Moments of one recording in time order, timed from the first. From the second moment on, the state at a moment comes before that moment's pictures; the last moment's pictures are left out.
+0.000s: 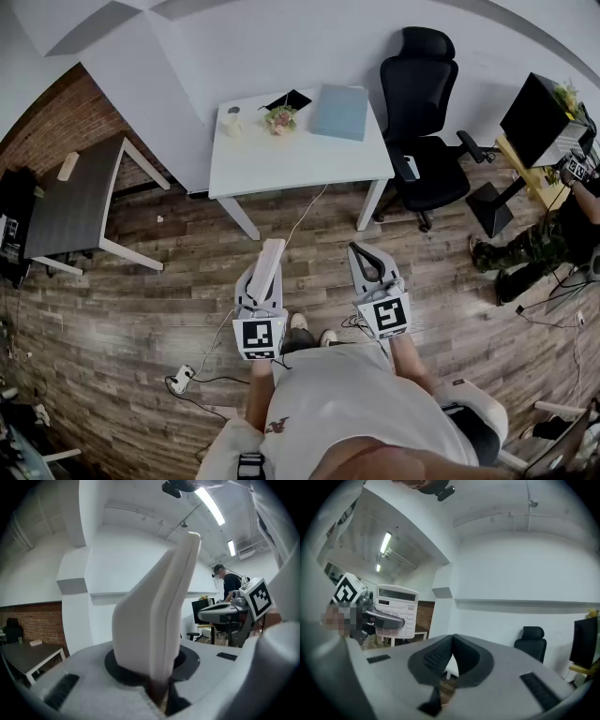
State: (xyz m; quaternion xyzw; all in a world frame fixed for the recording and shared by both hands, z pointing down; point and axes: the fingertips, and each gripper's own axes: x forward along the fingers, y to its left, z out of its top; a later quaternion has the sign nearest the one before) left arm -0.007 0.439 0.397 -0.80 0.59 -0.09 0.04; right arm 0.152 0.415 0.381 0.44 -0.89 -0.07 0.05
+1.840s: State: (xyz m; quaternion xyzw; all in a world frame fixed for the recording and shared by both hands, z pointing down) left arm -0.091 0.270 0.408 -0.82 0.57 -0.08 0.03; right arm 0.085 0.254 0.400 0.49 -0.86 -0.06 0.09
